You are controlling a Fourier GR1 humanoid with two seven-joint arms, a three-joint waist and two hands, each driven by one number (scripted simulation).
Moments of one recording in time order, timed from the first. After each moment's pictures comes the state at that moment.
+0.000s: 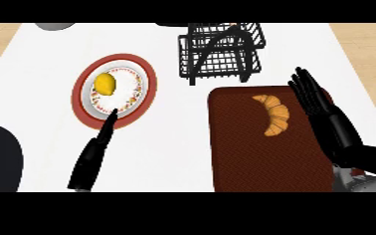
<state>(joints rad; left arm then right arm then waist) 0.04 0.30 -0.33 -1.36 0.07 0.22 -0.17 -0.07 -0.42 0.20 -1.67 -0.28 -0.04 -0.13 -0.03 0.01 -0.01</state>
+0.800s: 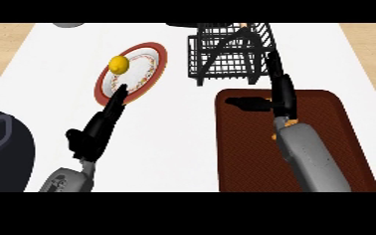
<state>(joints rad) -0.12 0.26 -0.26 -1.35 0.19 0.06 -0.13 -0.45 -0.15 0.14 -1.07 -0.06 -0.38 -0.17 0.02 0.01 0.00</state>
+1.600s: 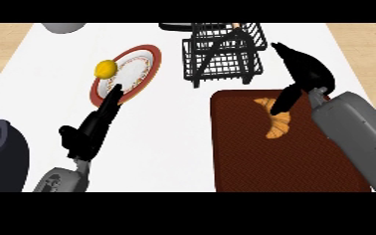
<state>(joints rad) -0.12 0.28 -0.23 -1.35 0.21 0.04 -0.11 -0.67 -0.58 0.51 -1.21 0.31 0.10 0.58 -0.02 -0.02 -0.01</state>
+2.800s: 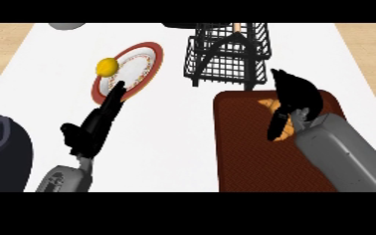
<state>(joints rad) -0.13 0.23 -0.19 -1.37 0.16 0.01 -0.08 -0.55 -0.48 0.49 -1.43 0.47 0.33 1.01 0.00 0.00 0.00</state>
